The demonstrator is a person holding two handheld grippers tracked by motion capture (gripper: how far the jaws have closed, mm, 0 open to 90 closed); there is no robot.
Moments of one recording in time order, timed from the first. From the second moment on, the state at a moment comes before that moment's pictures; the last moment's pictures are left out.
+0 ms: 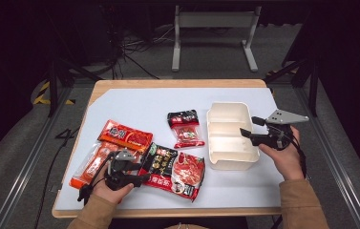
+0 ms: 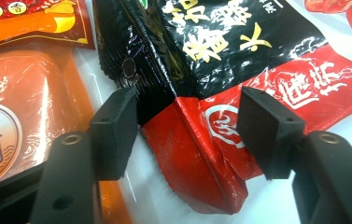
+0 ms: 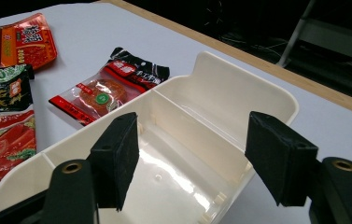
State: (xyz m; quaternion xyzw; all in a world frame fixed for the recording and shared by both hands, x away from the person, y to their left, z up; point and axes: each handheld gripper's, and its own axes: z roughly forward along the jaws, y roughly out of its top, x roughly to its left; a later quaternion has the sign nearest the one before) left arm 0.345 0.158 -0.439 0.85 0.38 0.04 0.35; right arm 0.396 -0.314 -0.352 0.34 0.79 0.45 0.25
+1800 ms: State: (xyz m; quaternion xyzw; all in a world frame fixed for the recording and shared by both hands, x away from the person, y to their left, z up) left arm 0.338 0.143 -0.373 0.80 0.38 0.07 0.47; right arm 0.379 -0.321 -0.342 0.34 0.77 0.46 0.27
